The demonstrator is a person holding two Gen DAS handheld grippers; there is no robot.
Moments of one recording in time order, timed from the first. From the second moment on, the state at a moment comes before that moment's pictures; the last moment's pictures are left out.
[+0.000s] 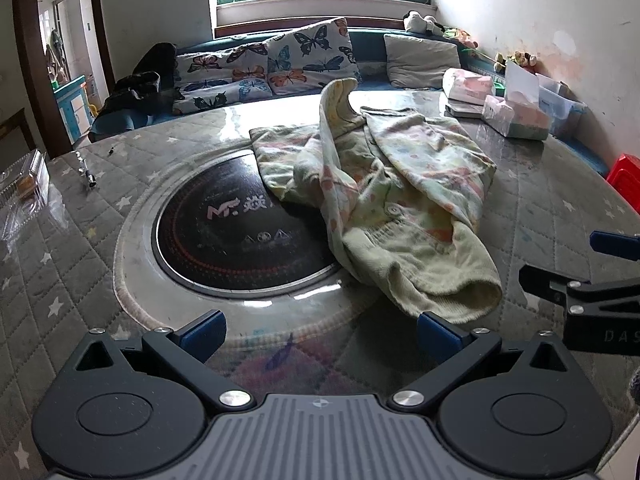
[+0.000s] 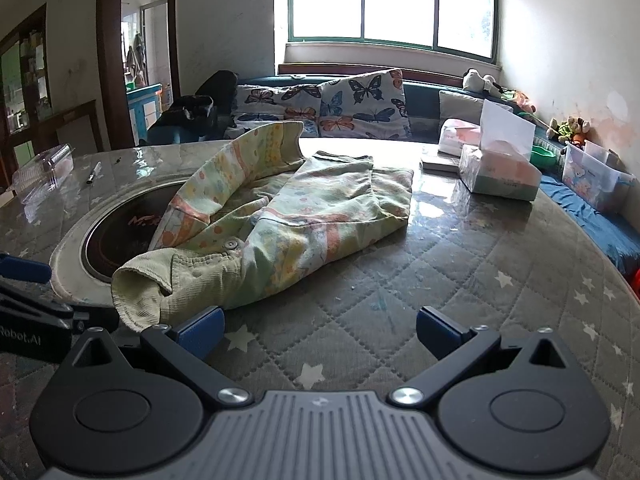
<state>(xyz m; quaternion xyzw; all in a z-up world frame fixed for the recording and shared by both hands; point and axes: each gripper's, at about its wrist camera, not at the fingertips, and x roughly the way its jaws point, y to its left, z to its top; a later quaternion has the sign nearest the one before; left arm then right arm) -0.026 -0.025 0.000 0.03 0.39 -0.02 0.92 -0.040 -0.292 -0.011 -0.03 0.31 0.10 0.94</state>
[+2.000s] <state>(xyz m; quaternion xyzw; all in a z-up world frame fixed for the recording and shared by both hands) 0.161 0.017 0.004 -0.07 0.37 -0.02 0.93 0.085 -0.290 0.002 -0.07 0.32 0.14 0.93</state>
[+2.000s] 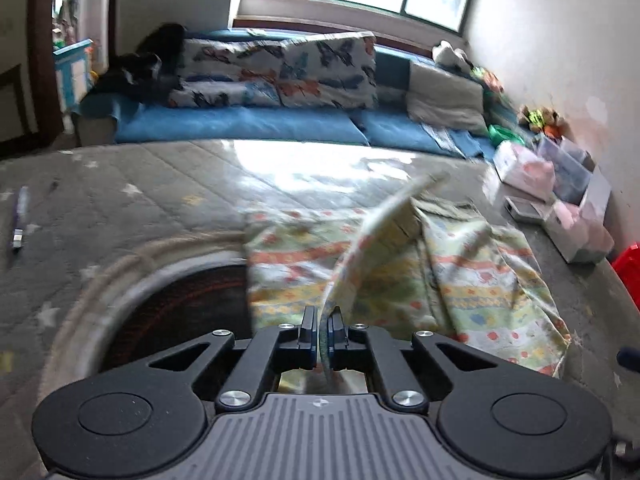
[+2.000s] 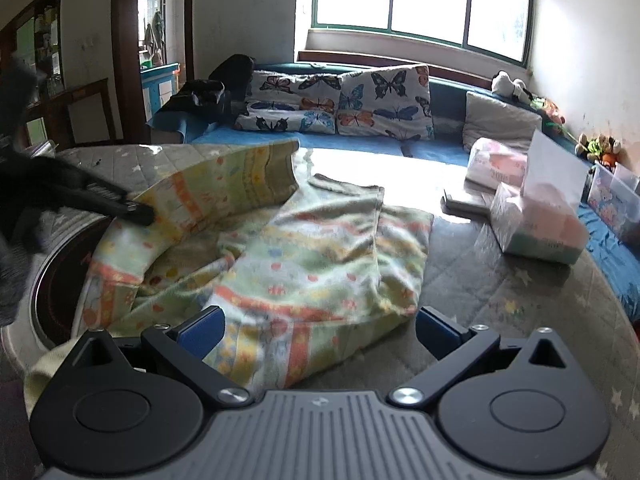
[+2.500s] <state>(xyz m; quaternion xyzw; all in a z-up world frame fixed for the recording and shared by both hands) 0.085 0.081 0.012 -0.09 0.35 0.04 0.93 0.104 -0.239 -0.016 -0.10 0.36 0.20 0.91</state>
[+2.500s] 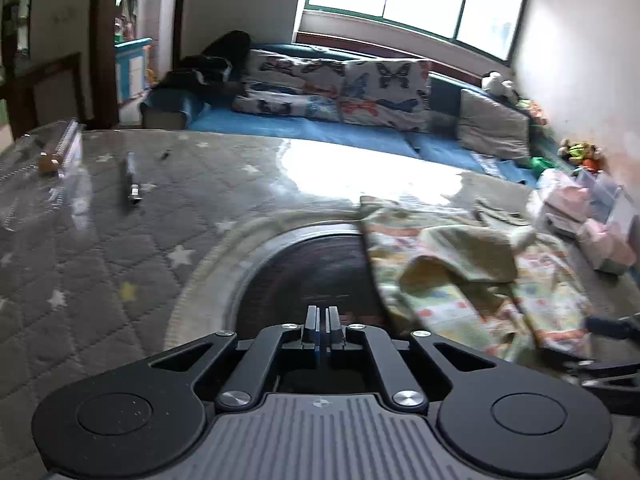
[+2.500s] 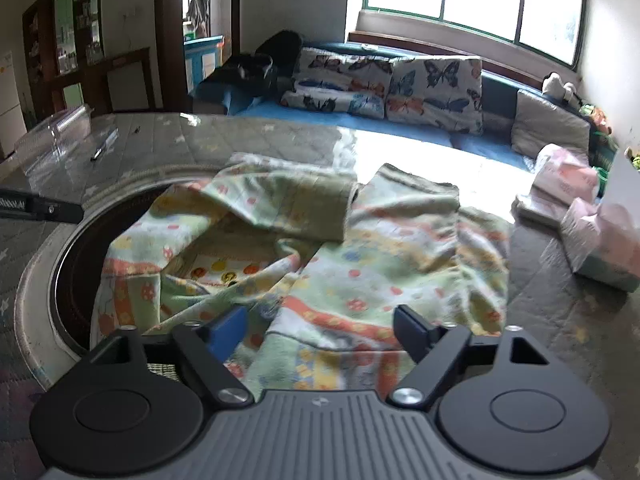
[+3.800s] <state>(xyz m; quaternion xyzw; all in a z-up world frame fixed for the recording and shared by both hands) 0.020 0.097 0.004 -0.11 0.35 0.06 0.93 0.060 -0.301 0.019 -0.07 0.32 0.17 0.93</state>
